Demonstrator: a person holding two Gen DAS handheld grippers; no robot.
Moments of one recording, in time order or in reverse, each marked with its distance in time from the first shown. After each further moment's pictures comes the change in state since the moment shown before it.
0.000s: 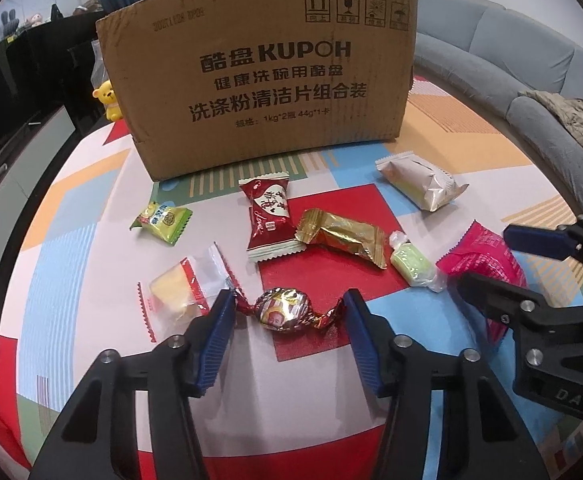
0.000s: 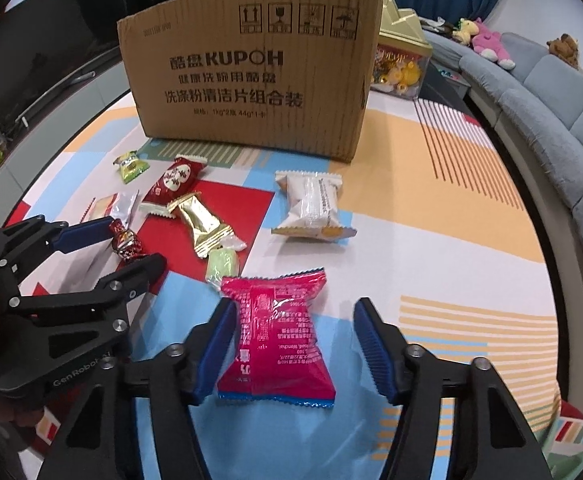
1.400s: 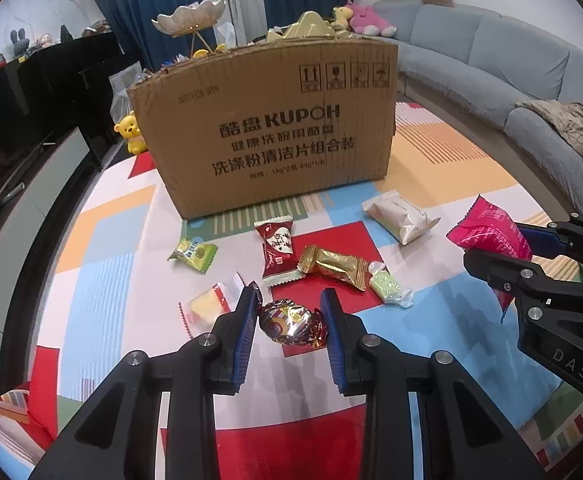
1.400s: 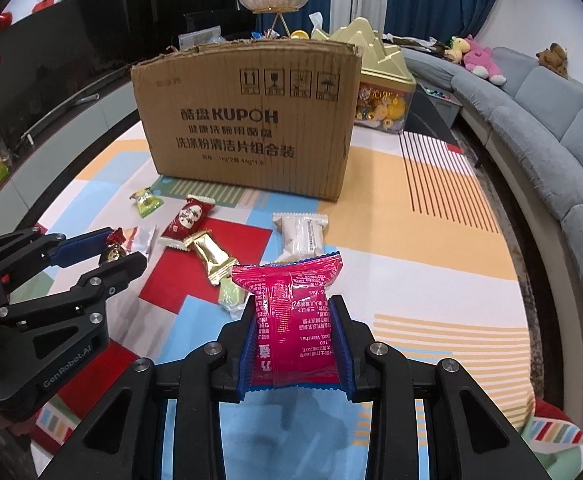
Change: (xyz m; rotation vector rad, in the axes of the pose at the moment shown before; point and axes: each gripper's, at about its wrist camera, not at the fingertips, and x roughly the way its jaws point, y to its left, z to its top) left arm -0.053 -0.007 0.012 0.016 -0.068 0.057; right arm -0.048 -0.002 0.010 0.000 -0.108 -0.020
